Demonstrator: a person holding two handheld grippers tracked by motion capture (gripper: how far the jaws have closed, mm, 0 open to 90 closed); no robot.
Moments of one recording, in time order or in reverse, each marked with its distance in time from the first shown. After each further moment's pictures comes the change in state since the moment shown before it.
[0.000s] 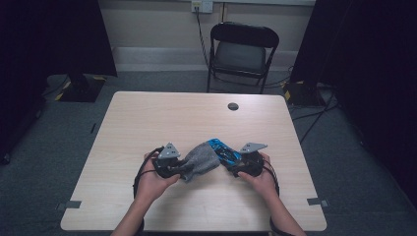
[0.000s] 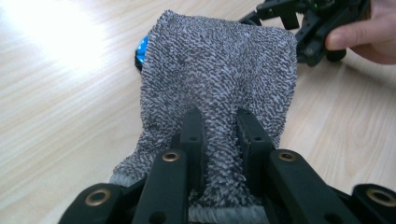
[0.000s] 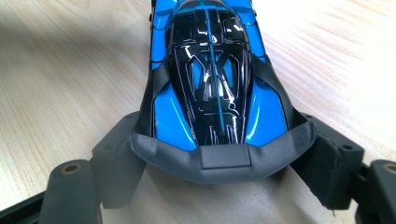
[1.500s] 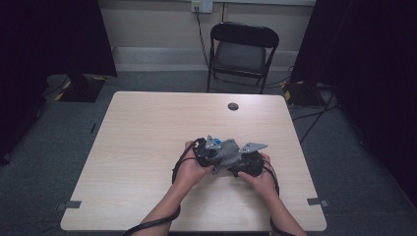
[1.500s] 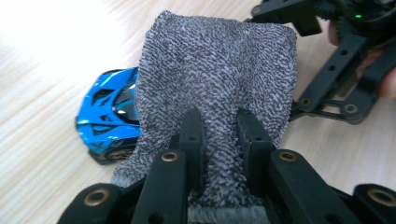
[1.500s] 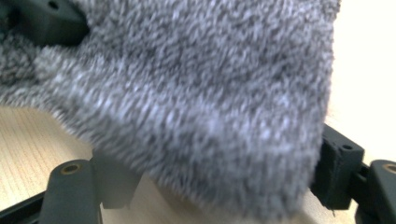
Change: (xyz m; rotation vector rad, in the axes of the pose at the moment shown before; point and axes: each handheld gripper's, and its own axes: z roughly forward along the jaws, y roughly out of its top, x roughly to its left) left arm -0.026 0.055 0.095 0.144 0.040 0.140; right arm 0.000 0.000 0.000 0.000 0.000 0.000
